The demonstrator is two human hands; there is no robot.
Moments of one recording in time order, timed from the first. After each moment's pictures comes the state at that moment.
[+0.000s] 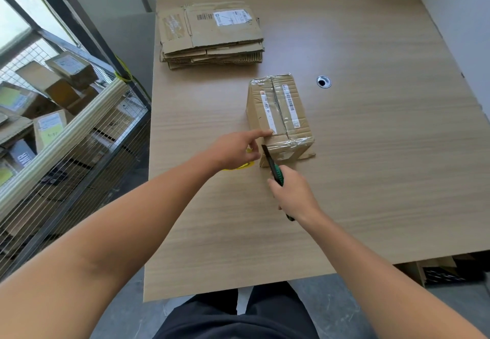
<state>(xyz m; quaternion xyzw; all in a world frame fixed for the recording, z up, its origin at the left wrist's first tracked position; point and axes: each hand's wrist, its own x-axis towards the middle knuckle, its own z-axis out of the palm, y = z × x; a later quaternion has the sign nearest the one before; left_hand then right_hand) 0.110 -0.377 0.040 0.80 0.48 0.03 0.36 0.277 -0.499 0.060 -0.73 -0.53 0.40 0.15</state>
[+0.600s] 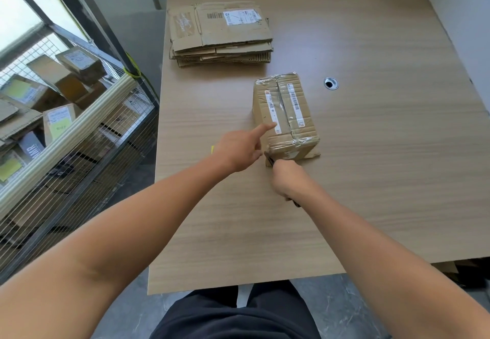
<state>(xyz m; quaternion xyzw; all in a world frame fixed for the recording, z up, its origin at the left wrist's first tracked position) 0.109 -0.390 0.048 0.82 0.50 0.05 0.26 0.252 -0.453 0.073 -0.73 -0.58 0.32 -0.17</state>
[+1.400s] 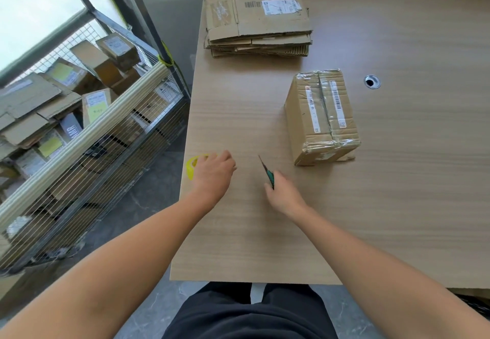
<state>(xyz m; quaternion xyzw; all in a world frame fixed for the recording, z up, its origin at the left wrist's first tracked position) 0.001 -0.463 -0.028 0.76 0.64 0.00 0.10 0.203 -0.480 -0.017 -0.68 -0.61 0.41 0.01</state>
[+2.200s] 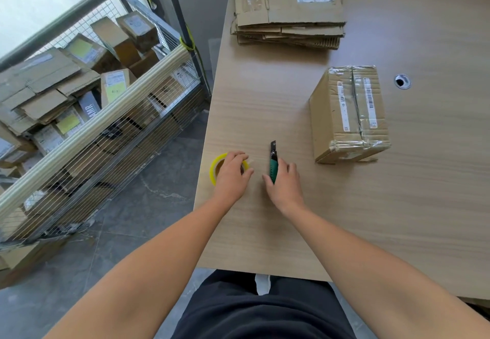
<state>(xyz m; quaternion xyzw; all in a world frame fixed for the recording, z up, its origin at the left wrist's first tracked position) -0.001 -0.490 -0.047 0.56 0.71 0.21 0.36 0.155 -0.486 -0.040 -0.71 -0.62 0.33 0.05</state>
